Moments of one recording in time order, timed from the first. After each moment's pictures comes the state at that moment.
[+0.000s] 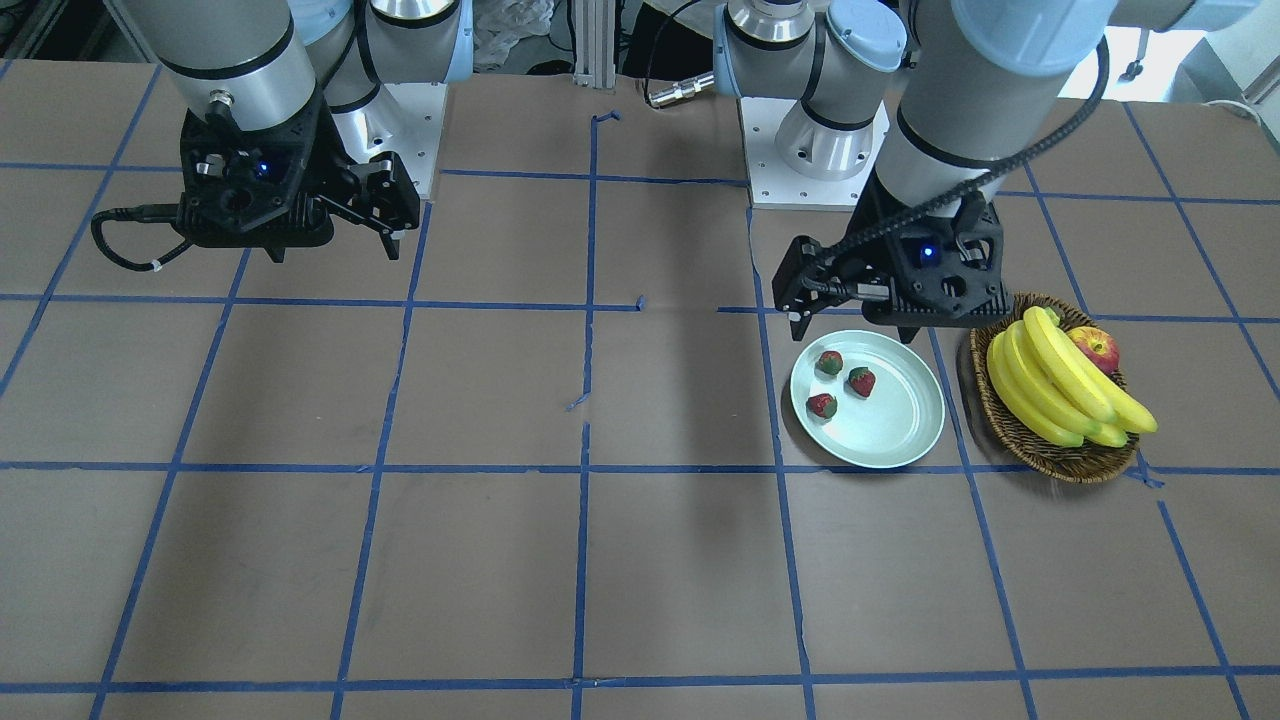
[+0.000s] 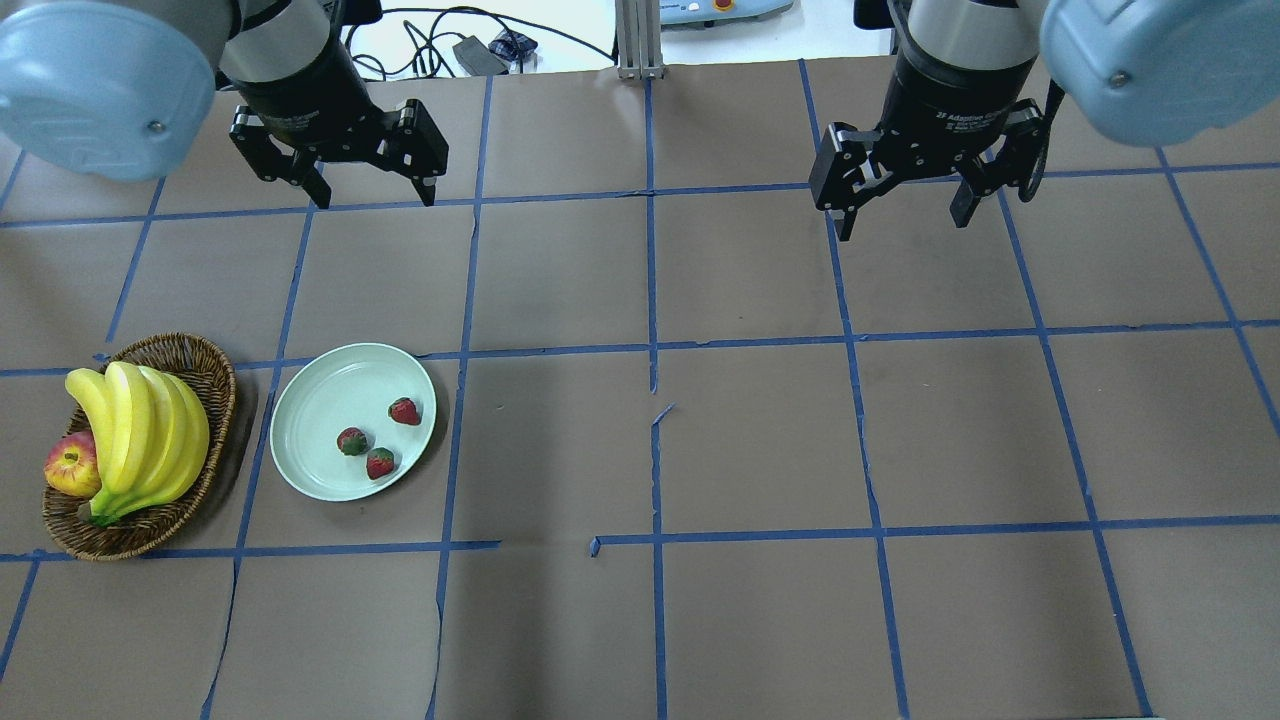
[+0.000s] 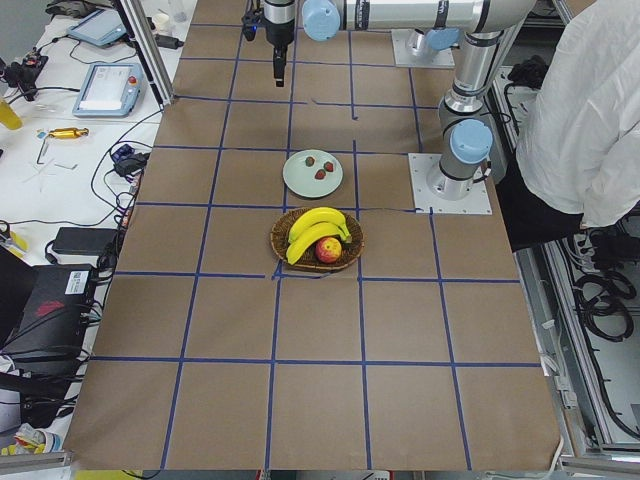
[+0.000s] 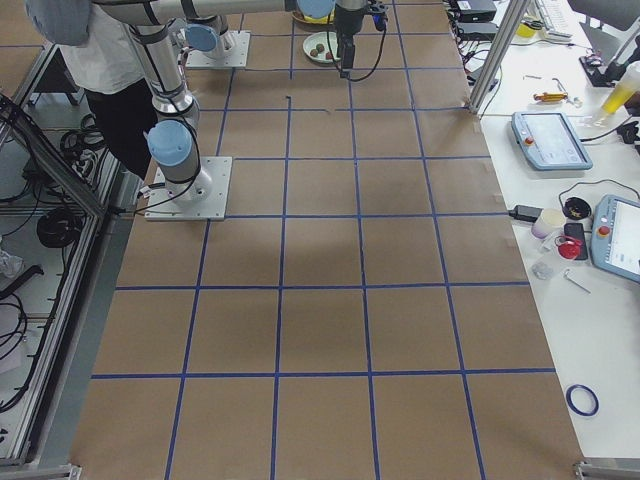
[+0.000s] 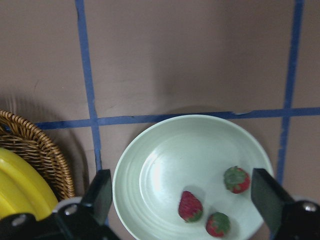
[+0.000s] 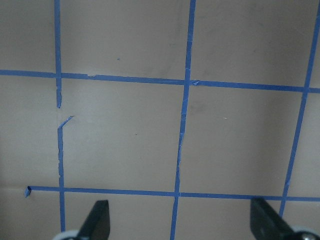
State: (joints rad) left arm -1.63 -1.70 -1.46 -1.50 1.57 -0.04; right arm 1.65 -1.51 1.48 -1.50 -1.59 0.01
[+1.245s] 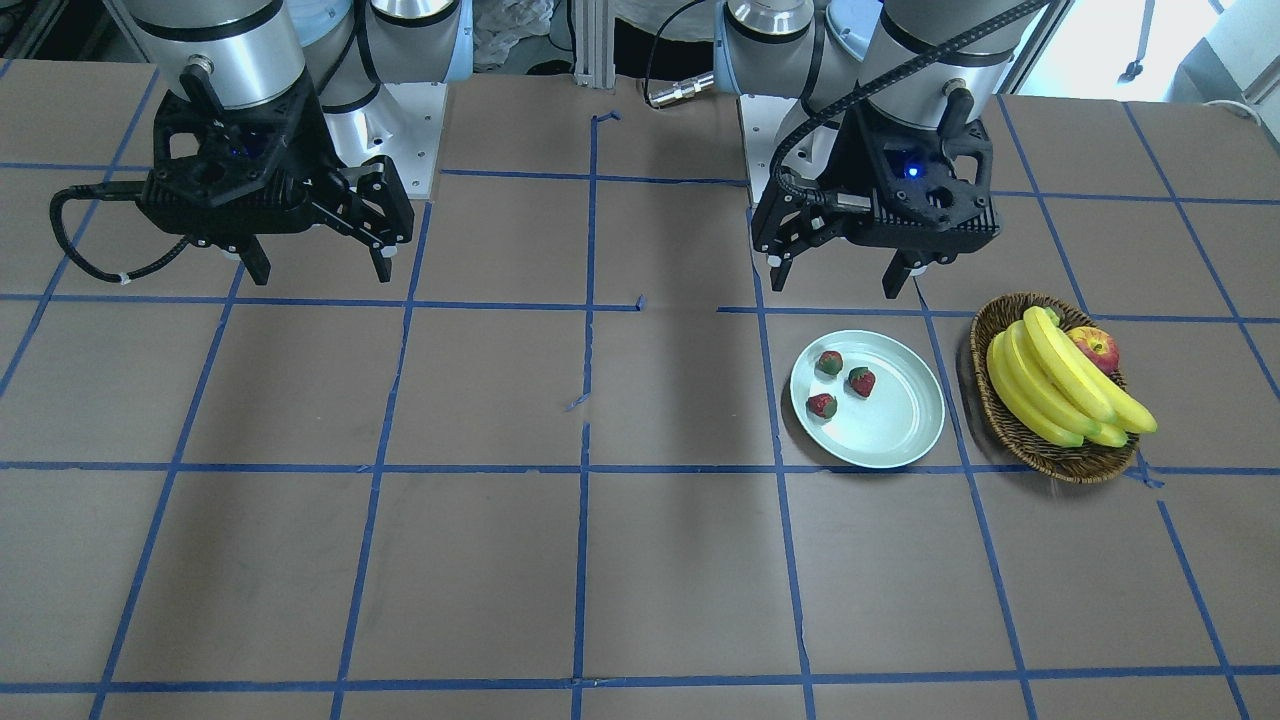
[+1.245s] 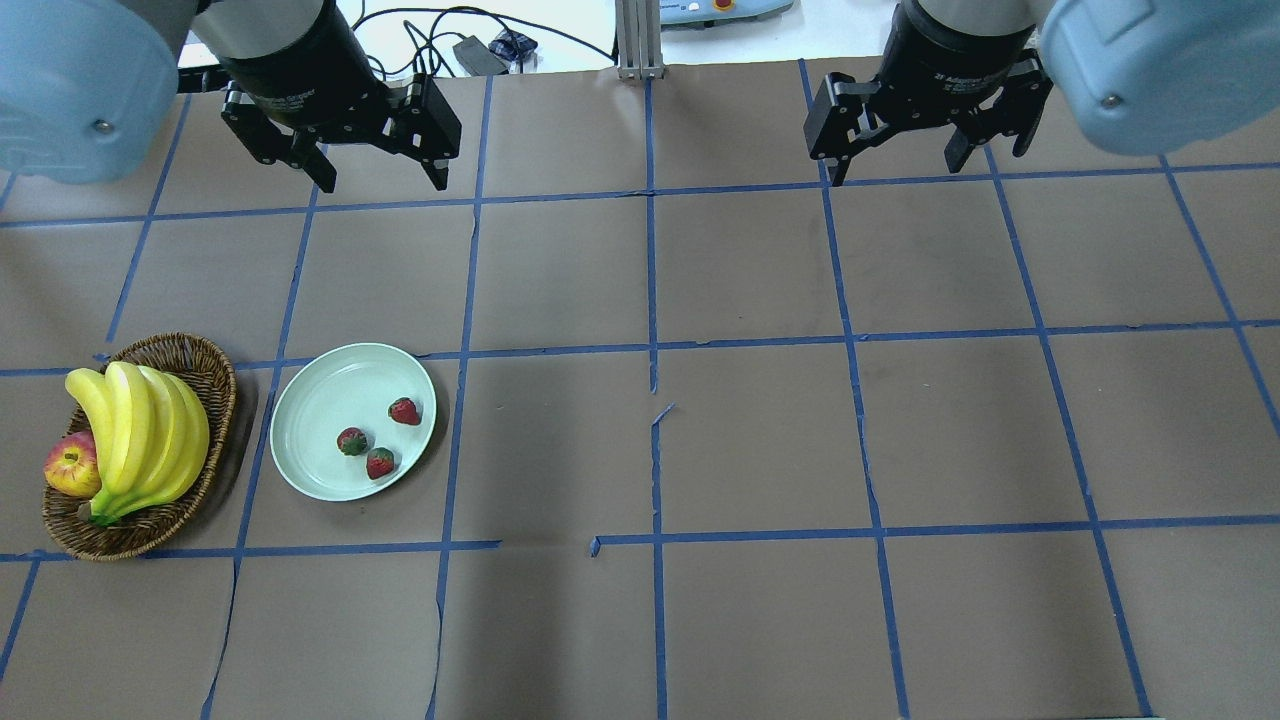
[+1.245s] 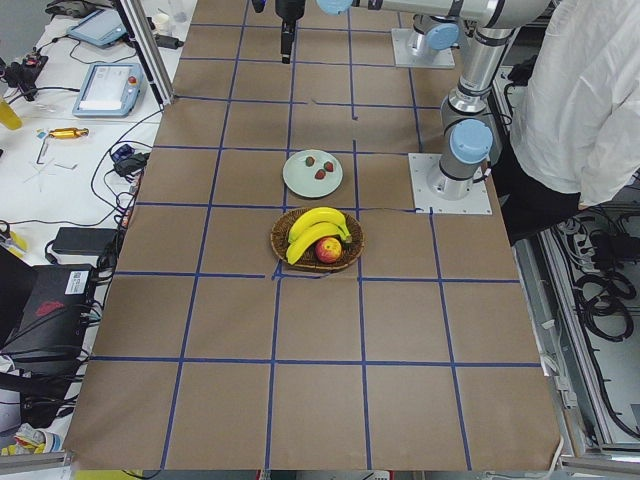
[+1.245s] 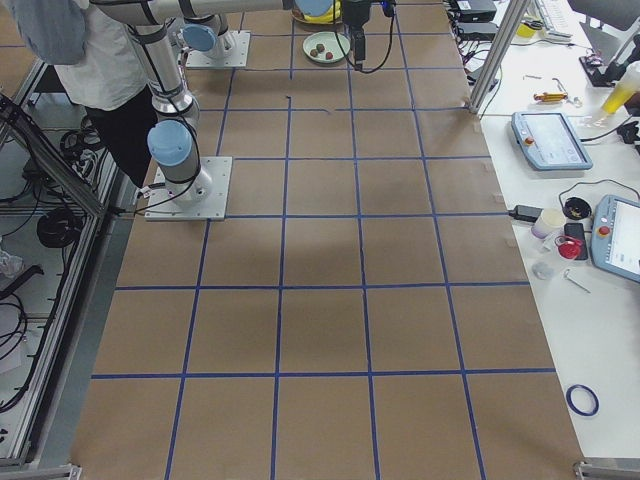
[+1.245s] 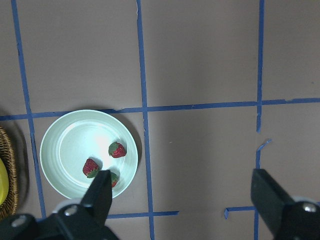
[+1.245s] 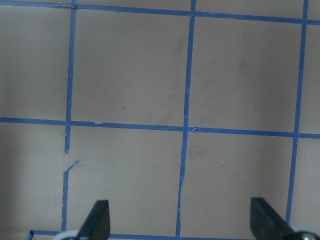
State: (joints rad) left arm -1.65 -1.63 -1.47 -1.51 1.56 -0.04; right arm 1.66 -1.52 1.48 -1.64 -1.60 0.02
